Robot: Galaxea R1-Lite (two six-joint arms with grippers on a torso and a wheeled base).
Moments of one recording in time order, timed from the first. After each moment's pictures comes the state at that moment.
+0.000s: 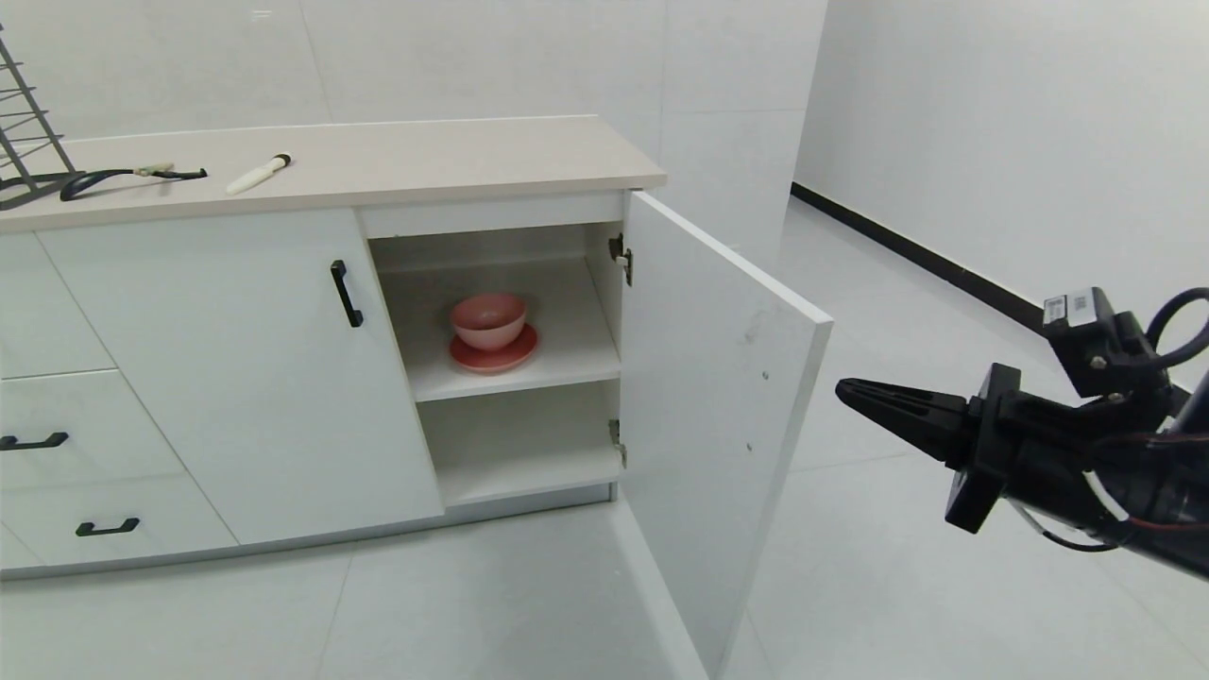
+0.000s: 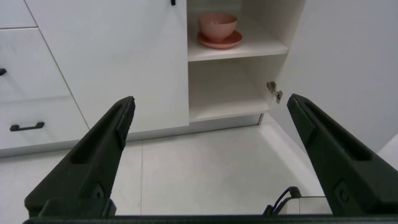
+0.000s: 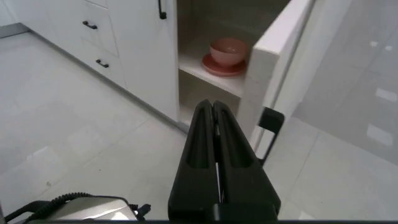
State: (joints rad) left arm 0.00 0.00 0.00 0.00 -0.02 0.00; right arm 0.37 1.54 -0.34 -1.15 0.53 -0.07
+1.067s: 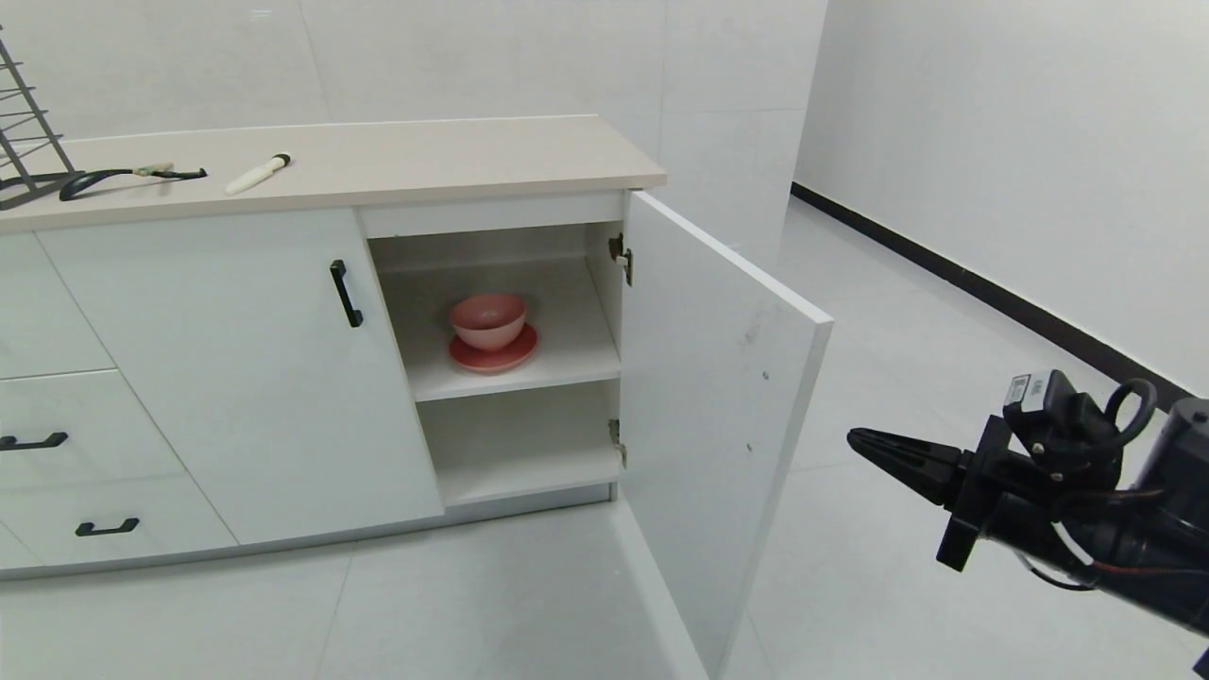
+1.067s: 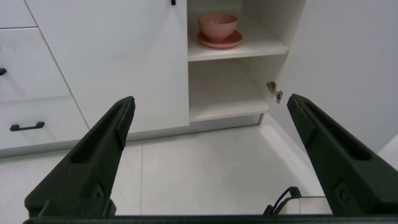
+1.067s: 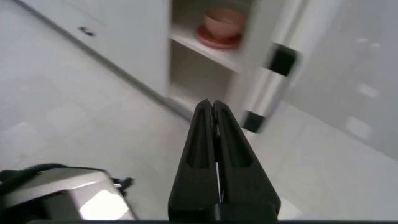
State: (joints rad) left arm 0.00 0.00 0.00 0.00 -0.02 0.00; right arm 0.23 1.73 -0.17 -1.41 0.54 -0.25
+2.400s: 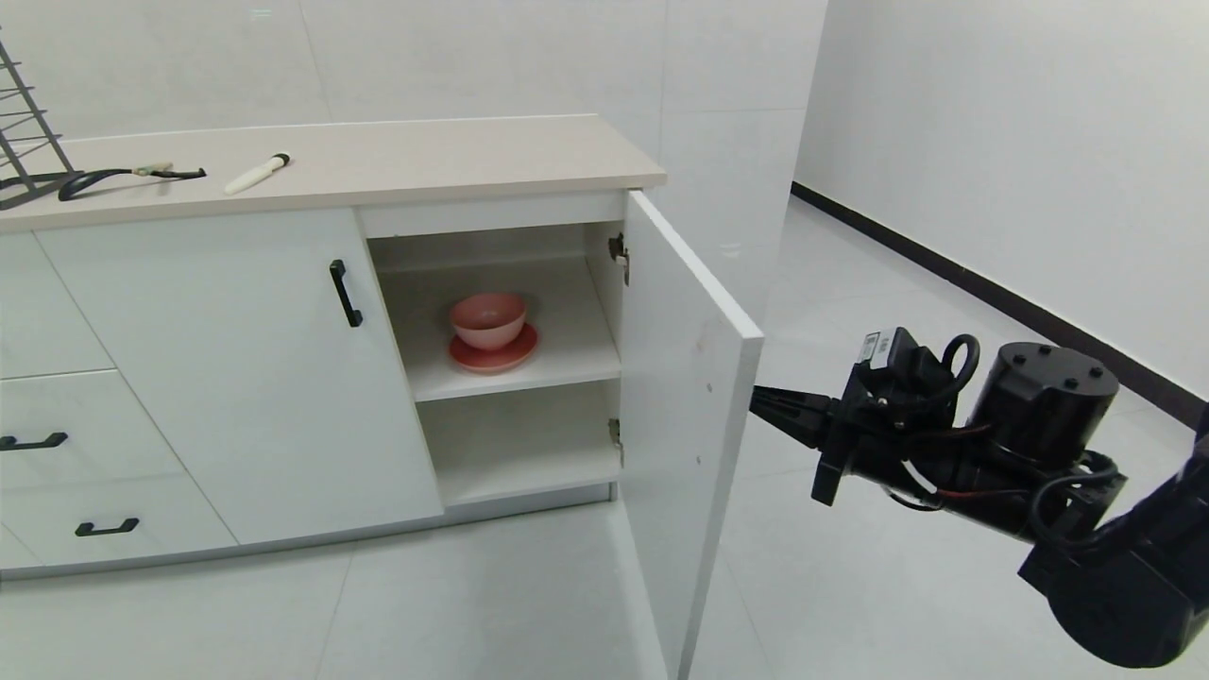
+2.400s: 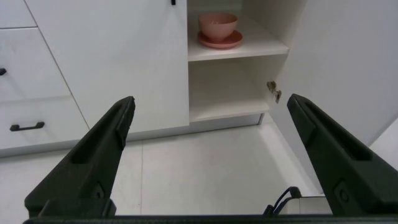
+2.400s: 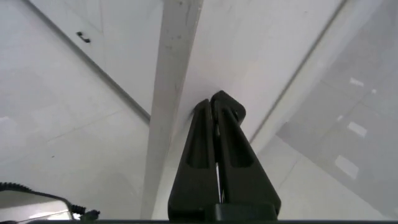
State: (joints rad) left arm 0.00 0.00 0.00 0.00 -0.02 0.00; right arm 0.43 1.94 -0.46 -1.41 0.56 -0.27
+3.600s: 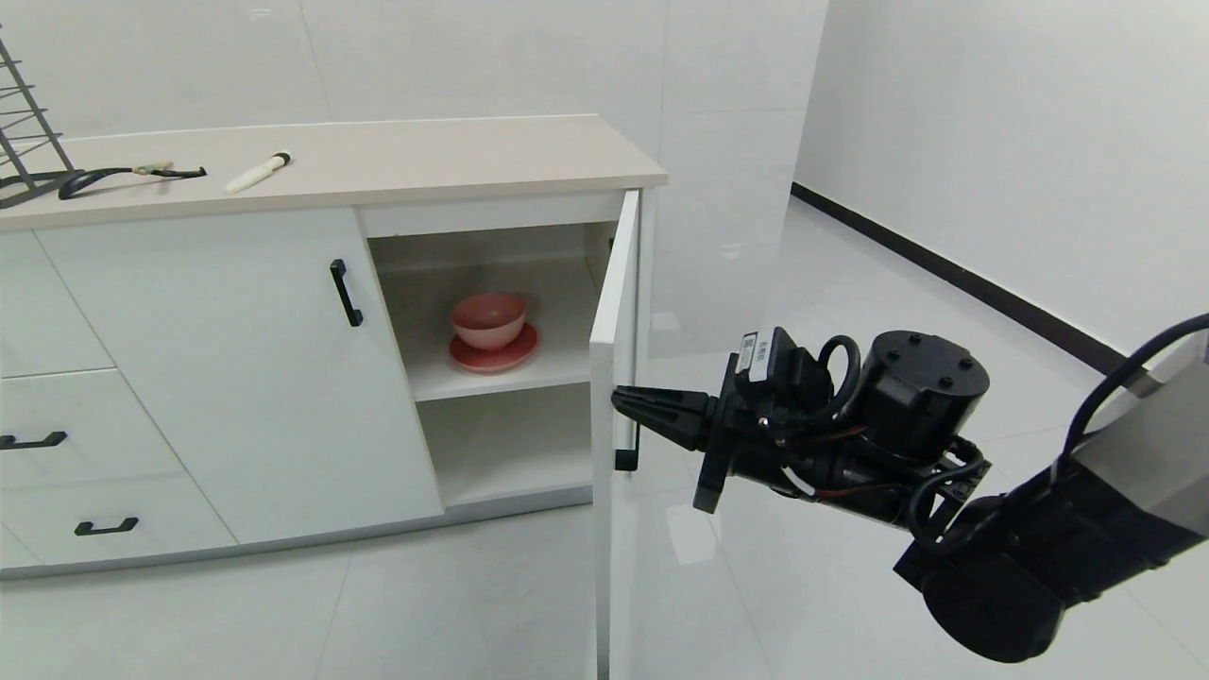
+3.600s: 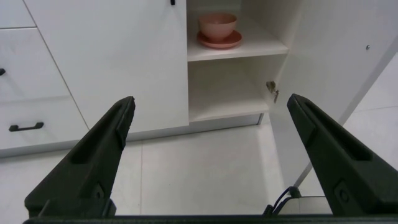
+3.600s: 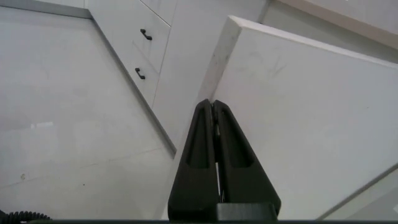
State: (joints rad) left arm 0.00 0.00 0.00 0.00 -0.02 0.00; right arm 0.66 2.05 -0.69 -1.42 0.56 -0.28
